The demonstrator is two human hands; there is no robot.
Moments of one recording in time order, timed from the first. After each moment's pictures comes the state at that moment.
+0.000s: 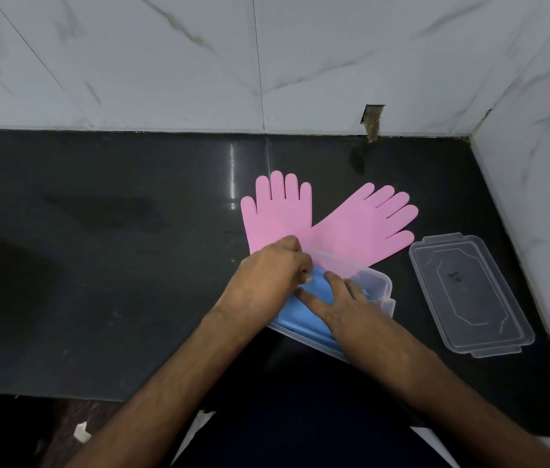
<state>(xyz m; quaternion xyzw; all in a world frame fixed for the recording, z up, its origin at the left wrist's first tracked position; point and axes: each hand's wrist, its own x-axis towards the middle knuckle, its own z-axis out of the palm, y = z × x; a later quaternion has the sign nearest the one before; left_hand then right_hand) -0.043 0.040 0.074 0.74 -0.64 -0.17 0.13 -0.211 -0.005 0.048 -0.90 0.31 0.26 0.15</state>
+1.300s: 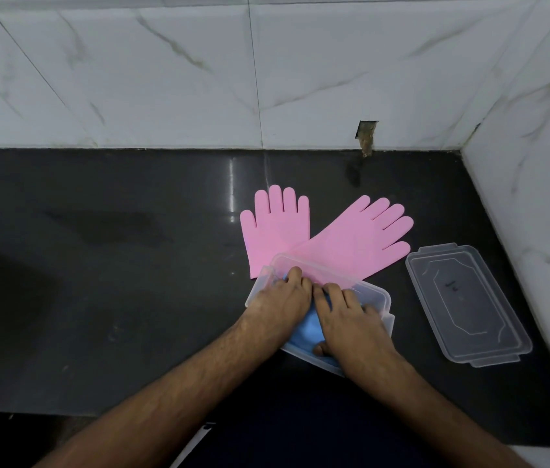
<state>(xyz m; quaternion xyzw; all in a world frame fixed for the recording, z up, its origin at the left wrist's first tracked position) -0.063 0.029 0.021 0.64 -0.74 -0.05 -0.20 -0.208 0.005 0.026 -0.91 0.38 0.15 0.07</state>
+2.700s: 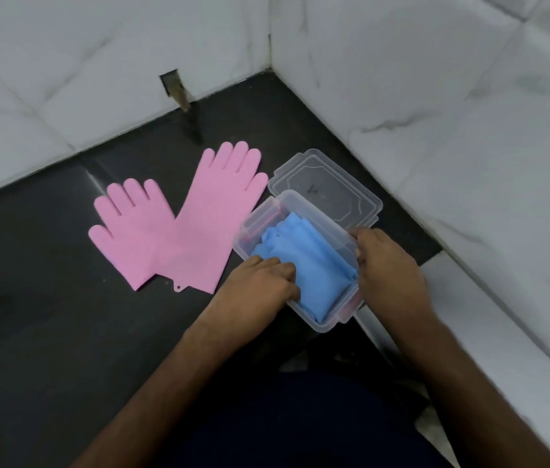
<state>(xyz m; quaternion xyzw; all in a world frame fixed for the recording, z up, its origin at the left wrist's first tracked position) -0.157 0.032 0.053 0.38 -0.91 -0.14 -0.02 -0.374 0.049 0.055 -0.65 0.73 -0.11 0.18</state>
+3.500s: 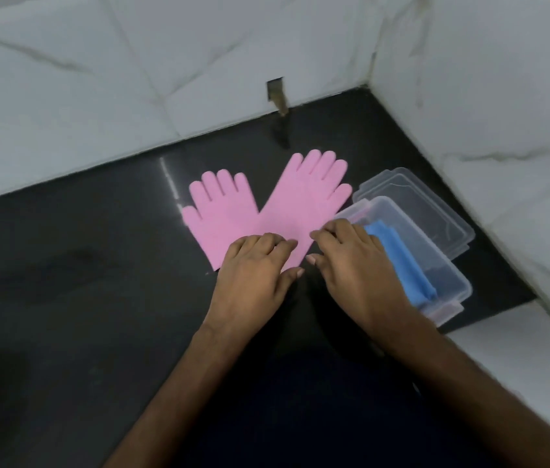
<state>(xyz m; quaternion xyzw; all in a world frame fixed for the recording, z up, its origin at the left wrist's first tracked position) -0.067 0.053 0.070 0.64 -0.75 -0.10 0.11 -0.241 0.019 0.078 -0.82 0.55 -0.08 0.11</state>
